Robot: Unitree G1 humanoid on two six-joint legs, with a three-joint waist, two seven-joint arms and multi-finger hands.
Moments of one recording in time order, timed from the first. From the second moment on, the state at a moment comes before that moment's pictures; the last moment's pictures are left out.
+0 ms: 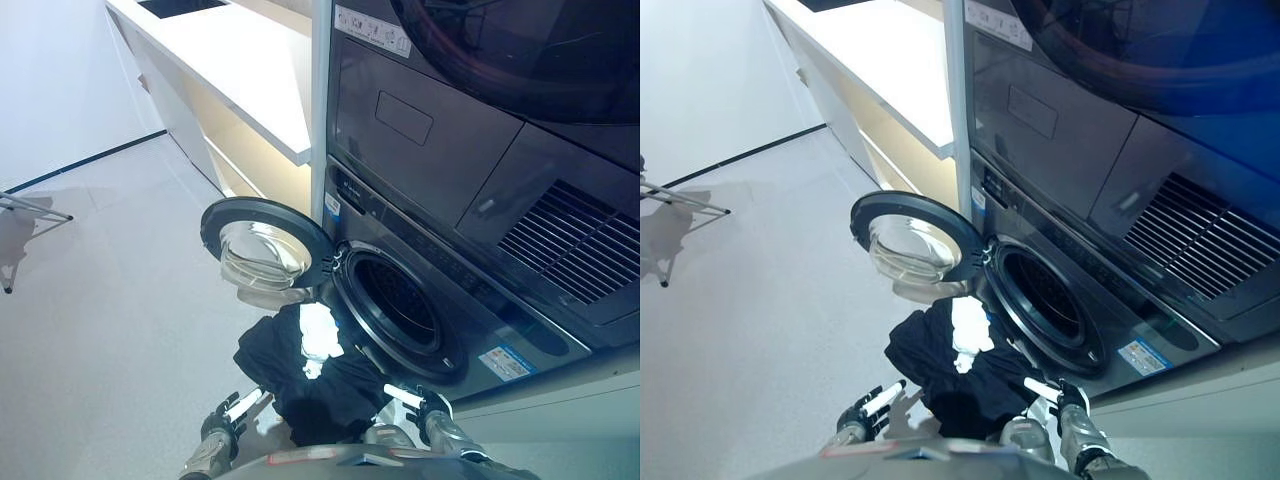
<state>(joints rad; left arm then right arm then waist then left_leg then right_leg) 0.00 0.09 -0.01 1.24 -0.43 -0.14 0.08 -0.07 -0.14 0.05 1.25 0.32 -0.09 -0.10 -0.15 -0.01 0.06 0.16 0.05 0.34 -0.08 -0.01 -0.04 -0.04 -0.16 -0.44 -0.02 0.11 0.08</state>
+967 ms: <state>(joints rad) 0.01 0.10 -0.03 1.07 -0.44 -0.18 0.10 -0.09 -0.16 0.16 1.10 0.21 -0.10 -0.12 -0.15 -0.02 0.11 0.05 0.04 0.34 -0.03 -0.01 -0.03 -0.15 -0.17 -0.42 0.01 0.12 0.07</state>
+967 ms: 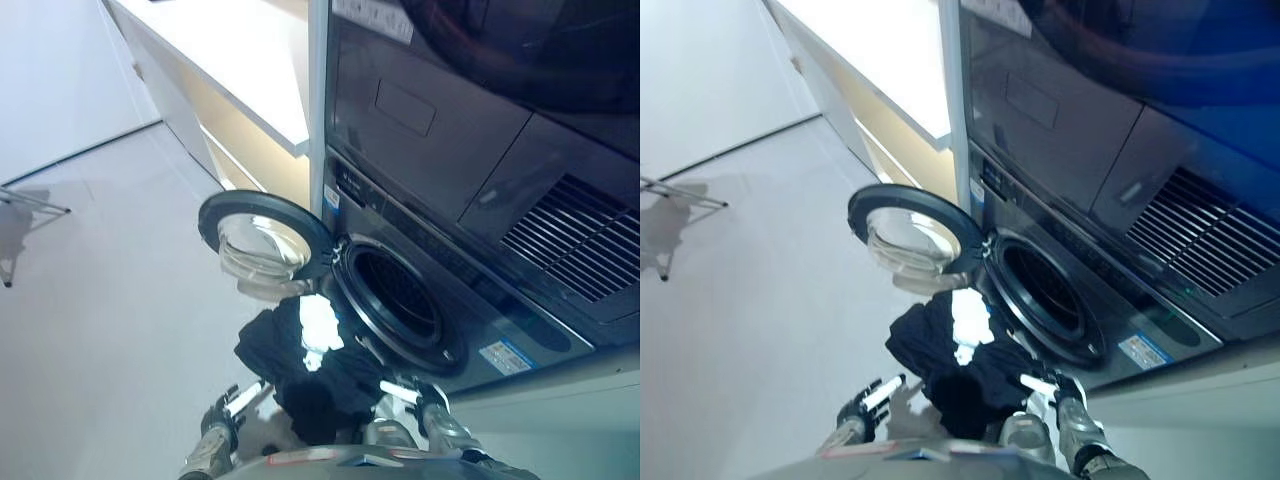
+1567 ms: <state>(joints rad) -0.39 0.26 -0.21 0.30 -0.29 -0.31 0.35 -0.91 -0.40 0.41 0.95 -0.25 -0.12 -0.32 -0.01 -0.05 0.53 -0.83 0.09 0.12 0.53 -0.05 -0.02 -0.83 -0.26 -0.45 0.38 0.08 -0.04</state>
